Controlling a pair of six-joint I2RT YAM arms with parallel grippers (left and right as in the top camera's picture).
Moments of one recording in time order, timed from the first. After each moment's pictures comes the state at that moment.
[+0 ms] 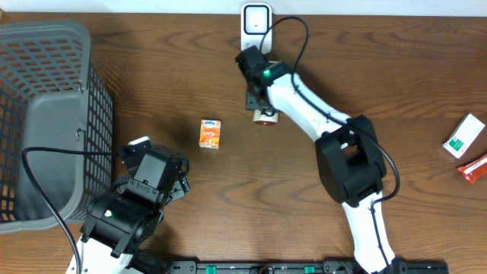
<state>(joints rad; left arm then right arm) -0.46 0.87 0.88 -1.13 -0.32 -0.77 0.58 2.30 1.85 -0.87 0.23 0.63</state>
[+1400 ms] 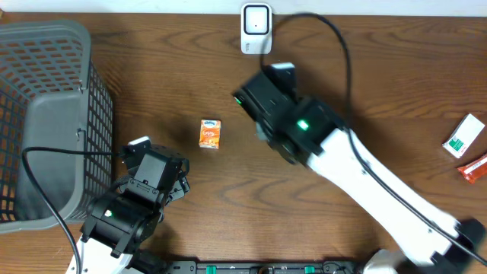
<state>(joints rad) -0.46 0.87 0.88 -1.13 -0.32 -0.77 0.79 1.60 1.56 -1.05 0.49 0.61</state>
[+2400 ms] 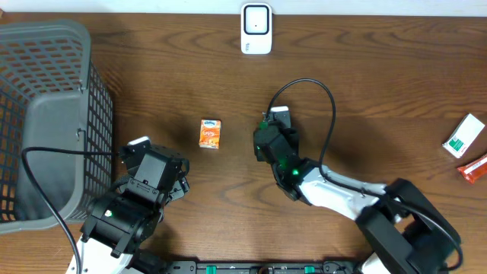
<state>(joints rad) -0.46 0.87 0.88 -1.13 -0.32 -0.77 0.74 1.72 0.74 0.23 0.44 0.46</state>
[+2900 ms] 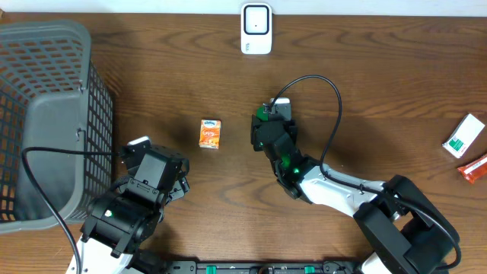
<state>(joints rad) -0.46 0.87 0.88 -1.13 -0.32 -0.77 0.72 1.73 0.74 0.41 0.45 0.43</state>
